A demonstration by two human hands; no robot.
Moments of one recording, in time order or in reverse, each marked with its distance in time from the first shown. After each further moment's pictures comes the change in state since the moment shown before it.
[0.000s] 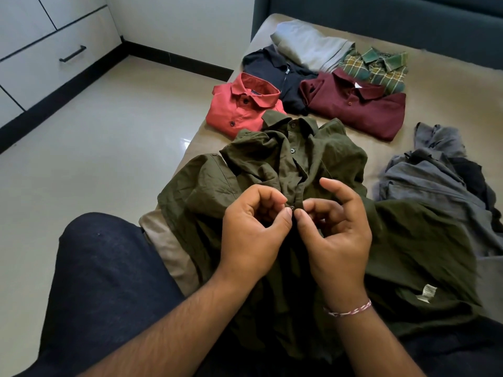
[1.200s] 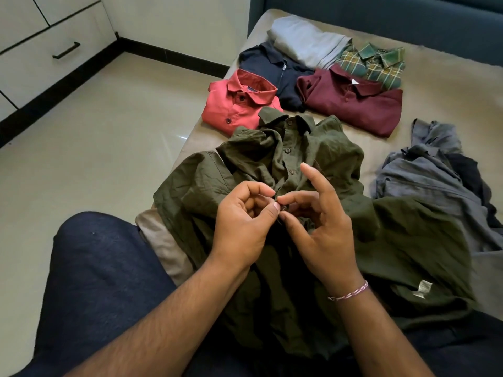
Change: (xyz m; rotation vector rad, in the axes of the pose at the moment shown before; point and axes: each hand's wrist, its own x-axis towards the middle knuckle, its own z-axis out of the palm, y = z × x) left_hand 0.009 -0.012 -0.005 -0.186 -0.024 -0.208; right_hand 0.016 0.018 -0.008 -0.208 -0.315 -0.188
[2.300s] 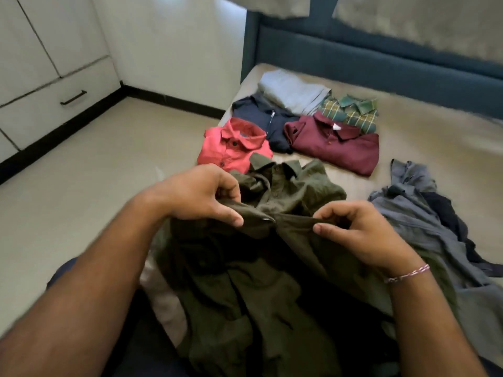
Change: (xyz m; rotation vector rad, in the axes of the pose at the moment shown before) left_hand 0.120 0.114 -0.058 1.178 -0.683 0.180; right_hand 0.080 -0.005 -0.101 -0.193 -0.422 0.246
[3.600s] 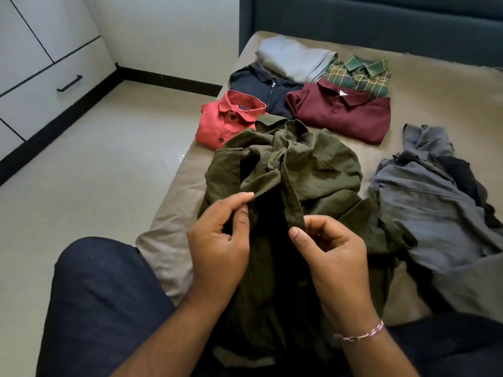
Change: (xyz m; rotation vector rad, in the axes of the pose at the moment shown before) left_hand -0.049 0.055 0.152 -0.495 1.012 -0.037; right_hand -0.062 -0.031 0.116 0.582 0.551 0.201
